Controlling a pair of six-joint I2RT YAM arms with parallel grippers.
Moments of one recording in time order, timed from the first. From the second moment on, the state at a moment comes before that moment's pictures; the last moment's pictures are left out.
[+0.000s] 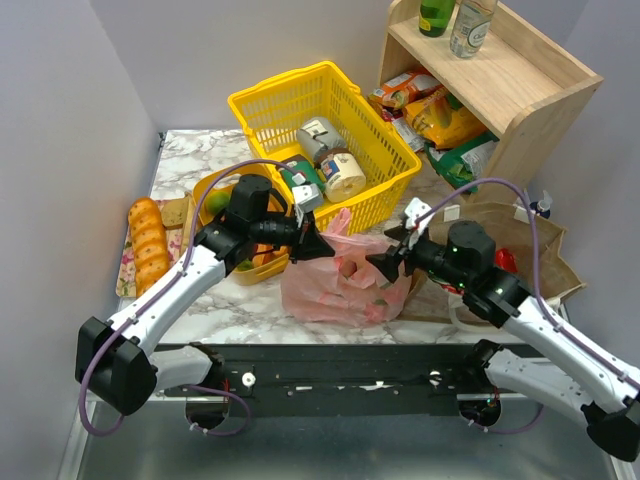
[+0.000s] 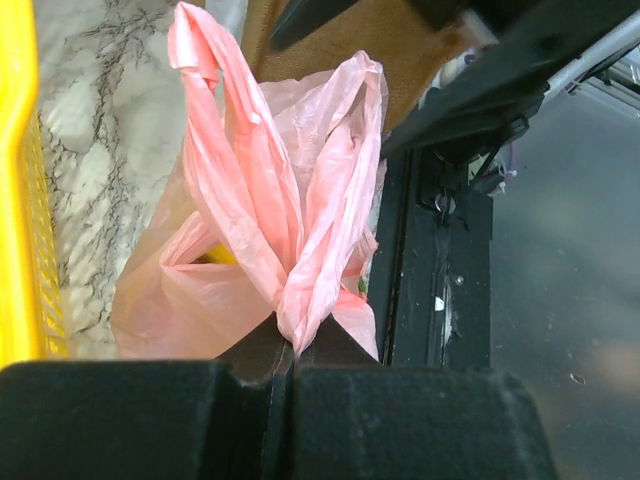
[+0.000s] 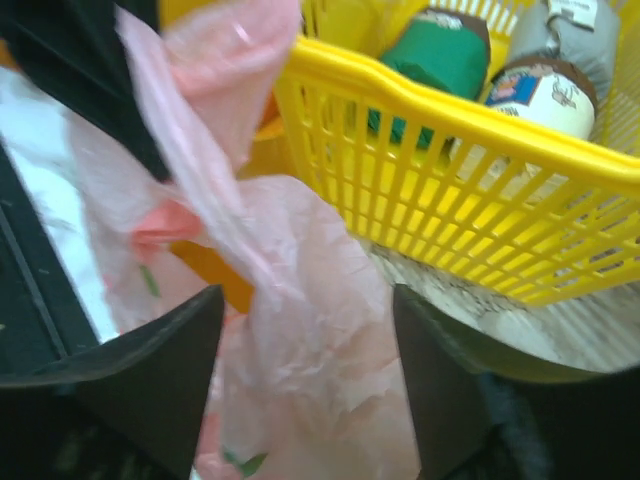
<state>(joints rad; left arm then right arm) -0.53 1.20 0.99 -0.25 0.91 0.00 0.71 0.85 0.74 -0.13 -0.20 -0.12</state>
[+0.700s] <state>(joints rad) -0.60 1.19 0.99 -0.26 0.89 0.02 0.64 1.14 1.07 -0.17 -0.52 0.05</state>
